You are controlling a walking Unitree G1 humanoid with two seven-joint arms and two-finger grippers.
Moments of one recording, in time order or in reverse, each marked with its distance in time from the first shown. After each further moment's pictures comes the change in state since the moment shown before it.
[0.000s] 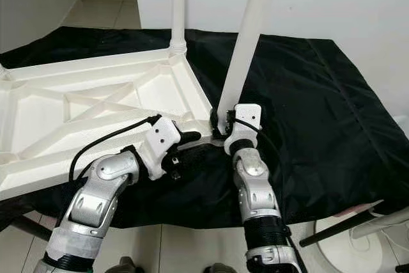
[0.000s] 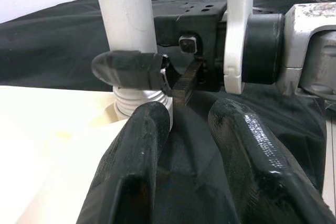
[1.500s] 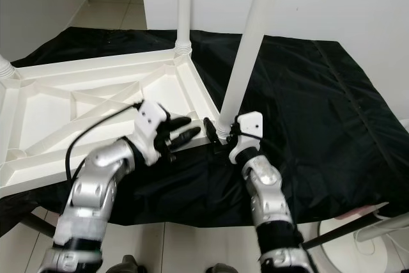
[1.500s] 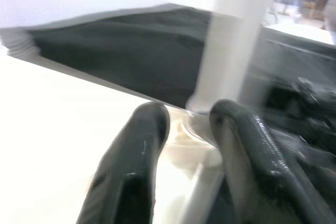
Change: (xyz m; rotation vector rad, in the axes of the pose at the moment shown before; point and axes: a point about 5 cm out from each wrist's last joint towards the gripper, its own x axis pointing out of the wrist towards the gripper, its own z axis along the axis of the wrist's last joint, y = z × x) left arm 0.000 0.049 0.004 -0.161 -0.053 0.366; right arm -0.020 0.000 -0.020 0.033 -0.064 0.174
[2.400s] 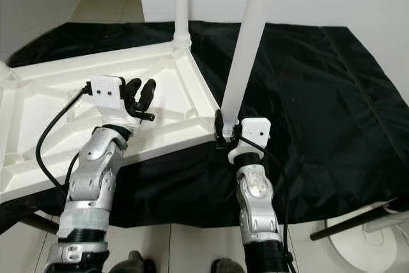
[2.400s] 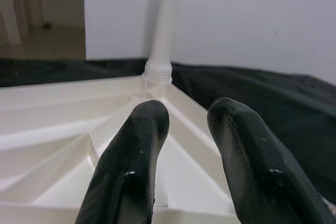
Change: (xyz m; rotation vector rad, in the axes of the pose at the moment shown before) left arm -0.013 0.023 0.016 -0.124 -0.269 0.385; right arm -0.012 0.009 0.025 -0.070 -0.120 -0.206
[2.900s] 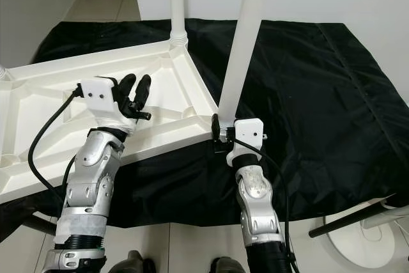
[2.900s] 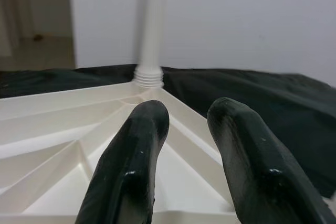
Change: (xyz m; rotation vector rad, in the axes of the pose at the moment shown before) left arm -0.005 -0.001 -0.003 0.041 -0.017 -0.038; right arm 0.009 -0.001 -0.003 -0.119 0.060 0.059
